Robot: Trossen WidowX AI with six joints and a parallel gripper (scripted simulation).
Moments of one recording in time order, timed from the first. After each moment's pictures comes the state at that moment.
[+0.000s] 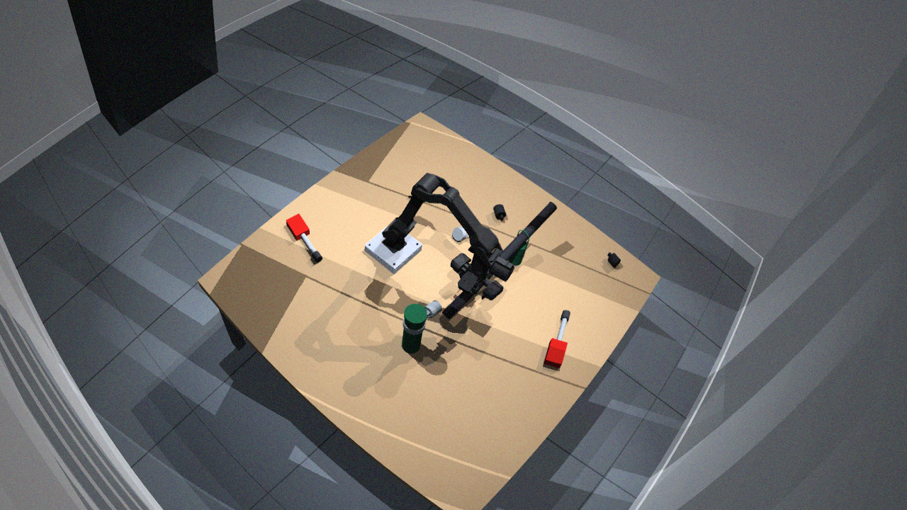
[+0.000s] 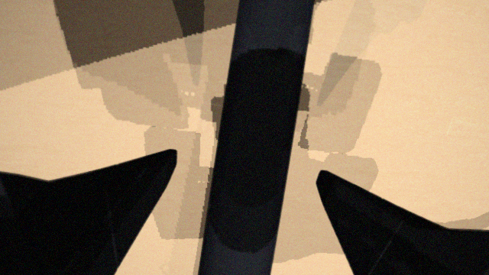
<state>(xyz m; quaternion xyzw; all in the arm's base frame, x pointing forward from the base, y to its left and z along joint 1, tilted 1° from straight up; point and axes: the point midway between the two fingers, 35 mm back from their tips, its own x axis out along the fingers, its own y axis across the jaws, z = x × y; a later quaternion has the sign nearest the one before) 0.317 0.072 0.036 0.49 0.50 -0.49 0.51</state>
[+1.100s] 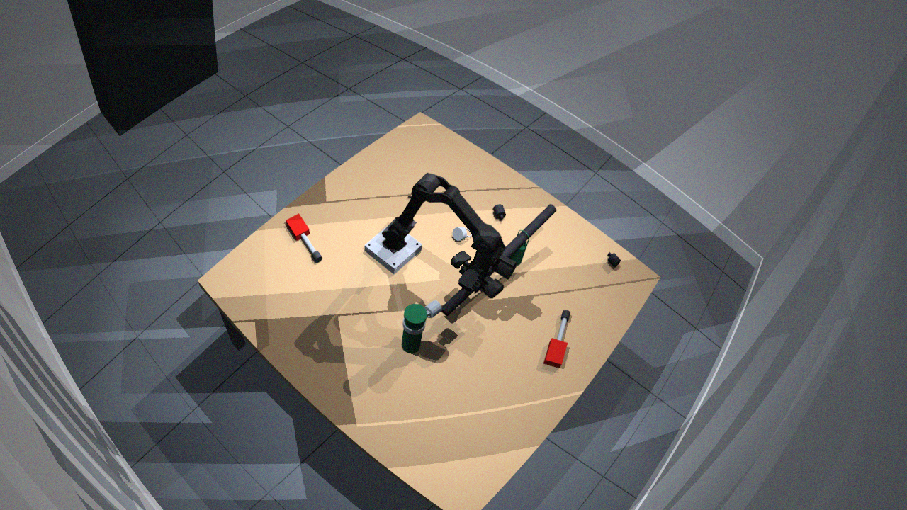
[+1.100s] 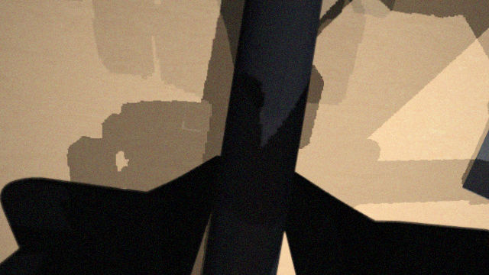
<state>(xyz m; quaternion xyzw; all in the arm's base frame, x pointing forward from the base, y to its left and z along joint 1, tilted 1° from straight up) 0.317 0.065 0.052 0.47 0.49 -0.52 0.52</state>
